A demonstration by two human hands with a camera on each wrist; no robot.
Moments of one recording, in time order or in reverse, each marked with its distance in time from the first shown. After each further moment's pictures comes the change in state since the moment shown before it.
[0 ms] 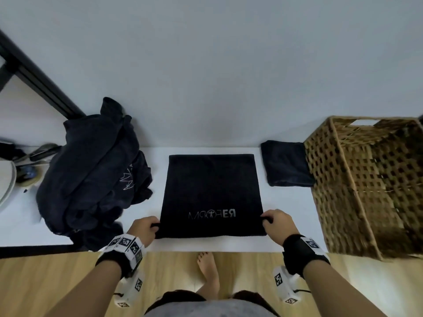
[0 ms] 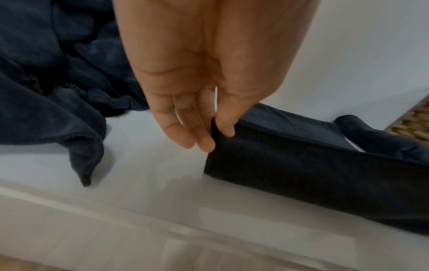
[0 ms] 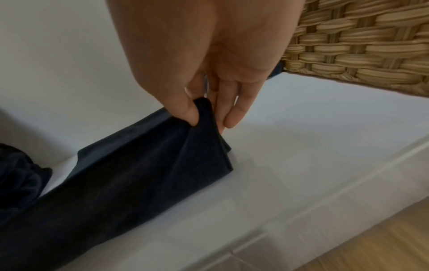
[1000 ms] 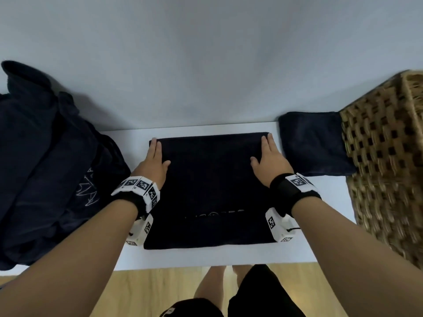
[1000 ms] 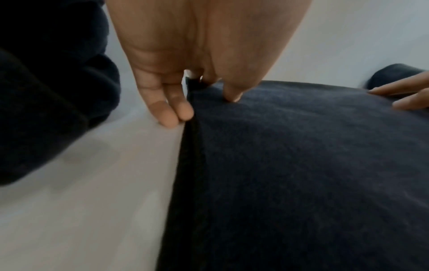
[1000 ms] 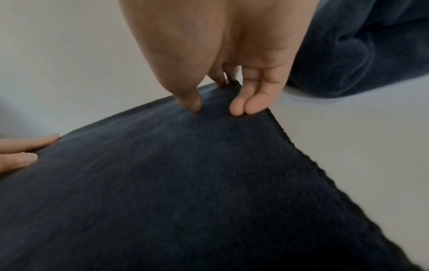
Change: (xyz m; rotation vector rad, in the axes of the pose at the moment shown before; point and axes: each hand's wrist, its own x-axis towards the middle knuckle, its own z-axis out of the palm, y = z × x) left_hand 0.179 0.076 -0.015 0.332 0.082 0.111; right_hand 0.169 -0.063 0.002 -0.151 0.012 0.033
